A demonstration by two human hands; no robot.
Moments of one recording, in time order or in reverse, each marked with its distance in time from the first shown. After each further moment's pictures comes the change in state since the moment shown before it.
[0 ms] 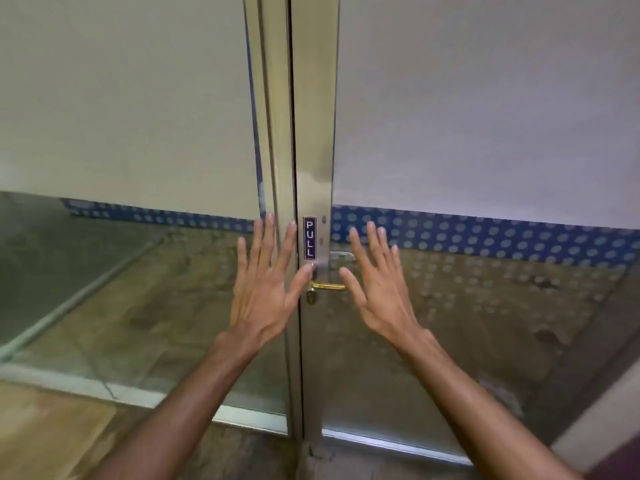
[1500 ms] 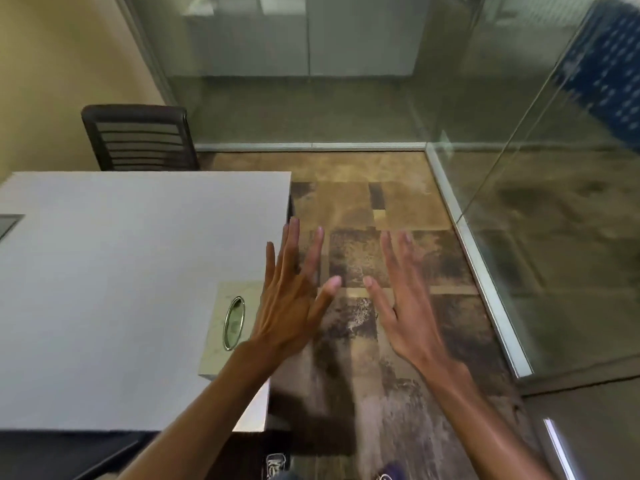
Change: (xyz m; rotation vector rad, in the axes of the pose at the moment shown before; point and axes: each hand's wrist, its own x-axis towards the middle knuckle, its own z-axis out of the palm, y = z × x) left_hand -0.579 0.127 -0.290 0.468 0.218 -1.160; right_hand -0.392 -0.365 0.032 0.825 -0.793 -0.892
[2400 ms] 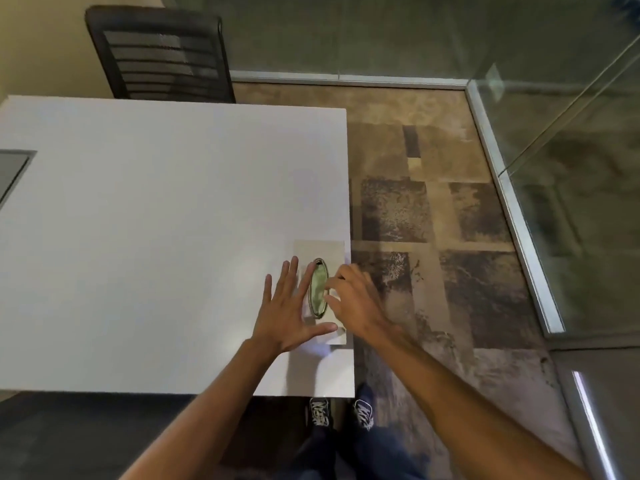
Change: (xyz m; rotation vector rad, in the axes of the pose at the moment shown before) left_hand -0.123 -0.284 0.002 0.195 -0.604 -0.239; right_hand 0.018 -0.116 0.290 -0.275 -0.522 0.012
